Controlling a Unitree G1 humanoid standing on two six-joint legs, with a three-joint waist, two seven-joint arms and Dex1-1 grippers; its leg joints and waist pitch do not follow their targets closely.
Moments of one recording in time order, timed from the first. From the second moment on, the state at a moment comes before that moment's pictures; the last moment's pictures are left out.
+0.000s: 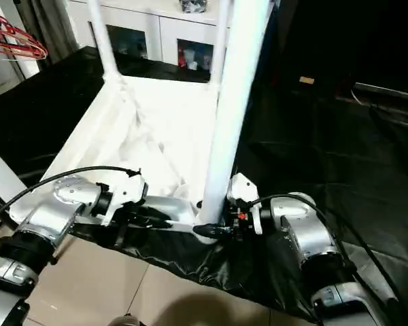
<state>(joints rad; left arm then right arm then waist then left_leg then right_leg) -0.58 0.38 -0.27 0.65 0.02 -0.11 -1.41 -0.43 -0.37 0.19 0.51 0.13 0.03 1.36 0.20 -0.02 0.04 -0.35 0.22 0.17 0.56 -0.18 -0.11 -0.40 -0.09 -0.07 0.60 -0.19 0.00</state>
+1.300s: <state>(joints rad) -0.58 0.16 -0.23 0.68 0.19 0.02 -0.80 -0.55 -0.04 -0.01 0.80 0.03 -0.01 0.41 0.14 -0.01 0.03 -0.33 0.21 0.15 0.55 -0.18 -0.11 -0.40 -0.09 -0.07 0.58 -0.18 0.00</state>
